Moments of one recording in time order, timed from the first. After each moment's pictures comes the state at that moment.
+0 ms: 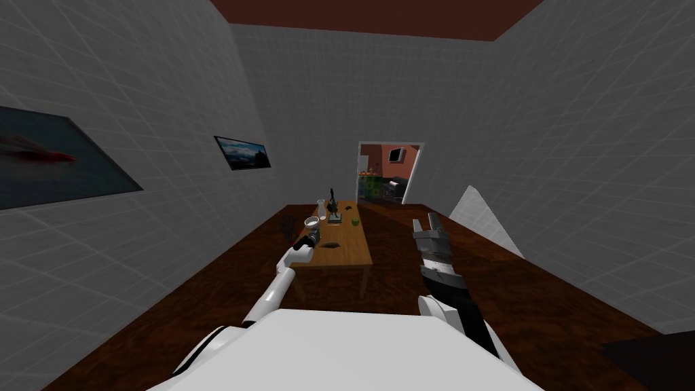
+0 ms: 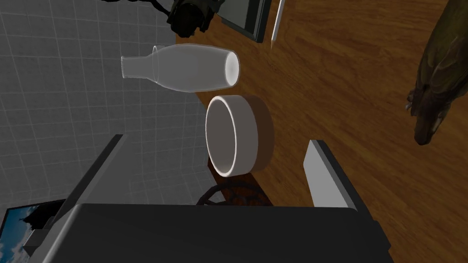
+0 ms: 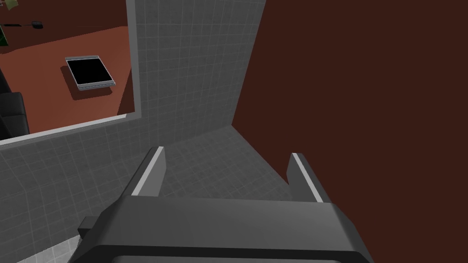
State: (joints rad) left arm -0.21 0.19 0.00 -1.26 0.24 0.28 0.10; right arm 0.54 0.00 -0.02 -2.29 -0.01 -0.44 -0.05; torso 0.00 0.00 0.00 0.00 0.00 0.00
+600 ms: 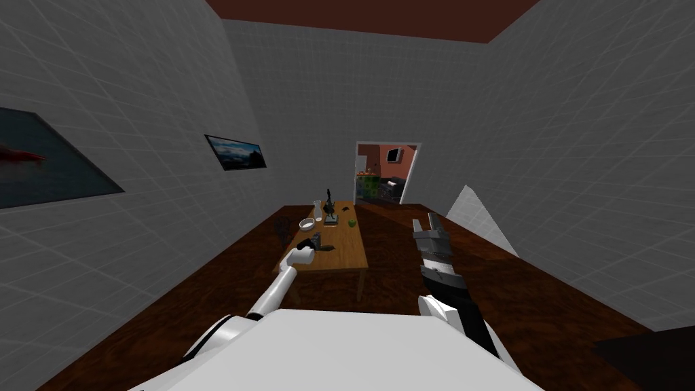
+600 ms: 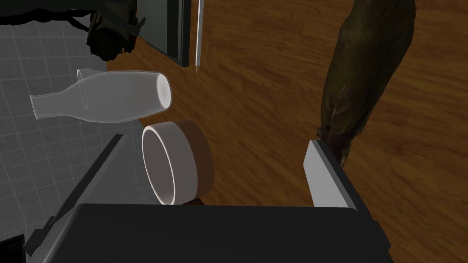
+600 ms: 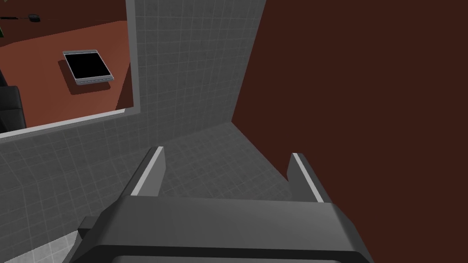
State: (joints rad) left arm -0.26 0.21 -0.04 -1.13 0.26 0.40 0.11; right arm 0.54 0.00 -0.02 -2.29 -0.01 -0.44 -0.05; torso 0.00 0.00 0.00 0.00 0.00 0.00
